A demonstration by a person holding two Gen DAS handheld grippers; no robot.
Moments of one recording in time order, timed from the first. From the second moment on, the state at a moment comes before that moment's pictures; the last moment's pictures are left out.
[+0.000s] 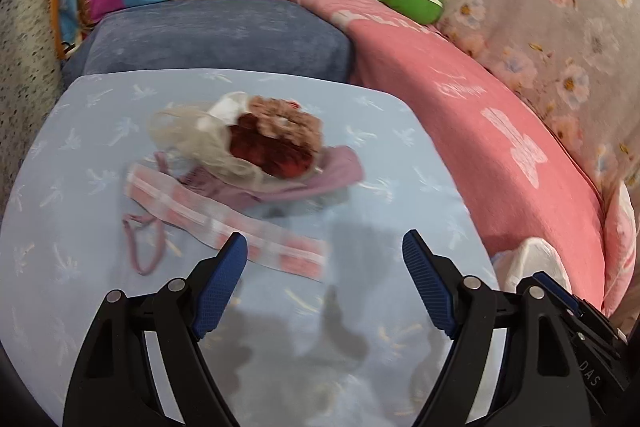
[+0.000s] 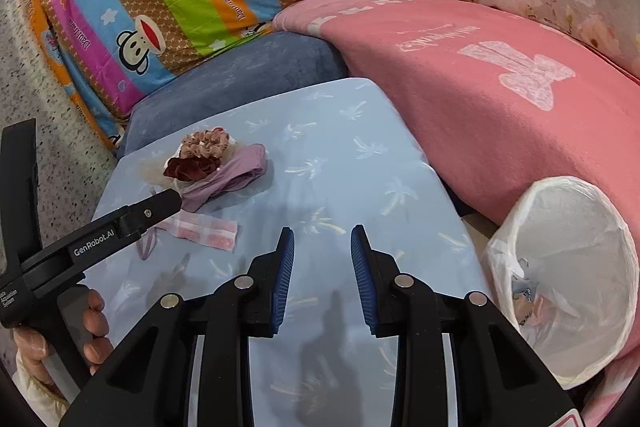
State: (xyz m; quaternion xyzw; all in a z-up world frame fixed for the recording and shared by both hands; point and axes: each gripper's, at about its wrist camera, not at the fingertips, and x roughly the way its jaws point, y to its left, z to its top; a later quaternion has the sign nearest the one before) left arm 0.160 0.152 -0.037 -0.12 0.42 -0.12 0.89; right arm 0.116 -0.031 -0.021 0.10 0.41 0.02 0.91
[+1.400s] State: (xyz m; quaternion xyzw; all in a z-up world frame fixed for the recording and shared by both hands) left arm 0.228 0.234 -0.075 -0.20 0.47 -0.12 0.85; right arm 0.271 0.099 -0.083 0.07 0.47 0.16 0.87
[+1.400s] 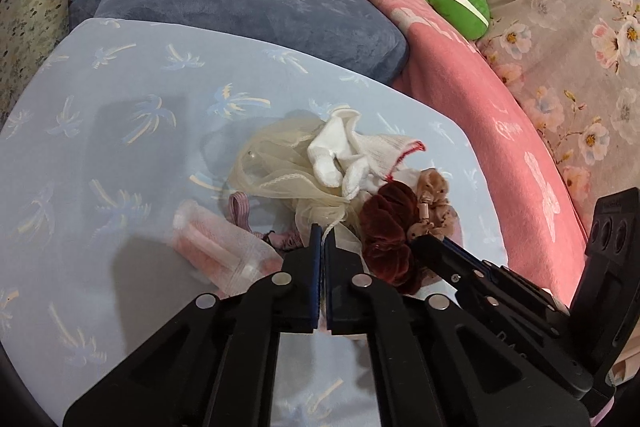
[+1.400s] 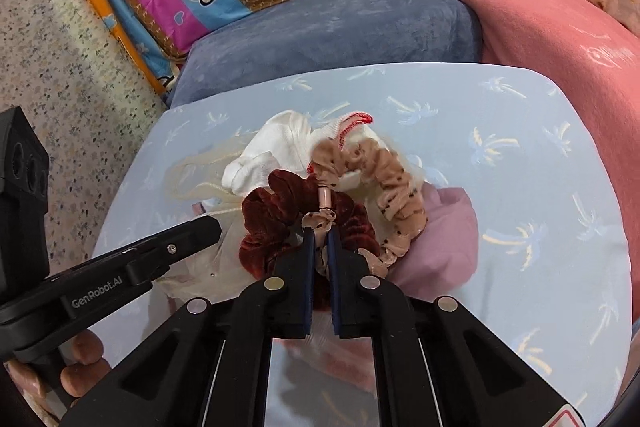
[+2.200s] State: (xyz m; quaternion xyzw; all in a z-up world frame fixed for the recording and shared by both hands) left arm 0.154 0.159 0.028 -0.16 0.38 -0.21 0.89; right arm 0.139 0.005 0.005 0.15 0.38 0.12 0.90
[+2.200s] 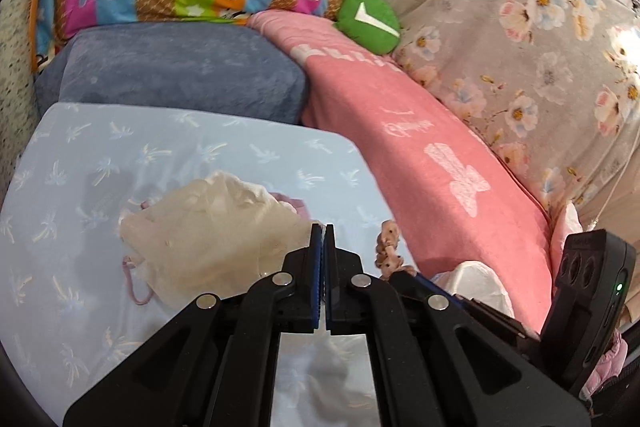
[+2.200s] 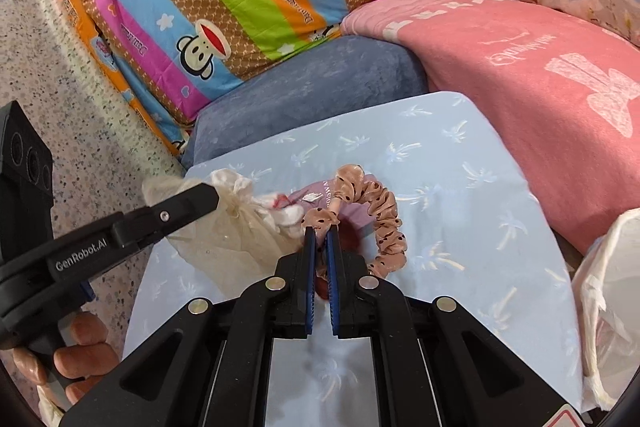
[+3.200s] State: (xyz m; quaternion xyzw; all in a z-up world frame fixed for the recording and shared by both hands) left arm 0.099 0.011 0.069 -0.08 0.35 -0.33 0.87; right arm 0.030 -0.148 0.044 0.20 0.31 0.02 0.93
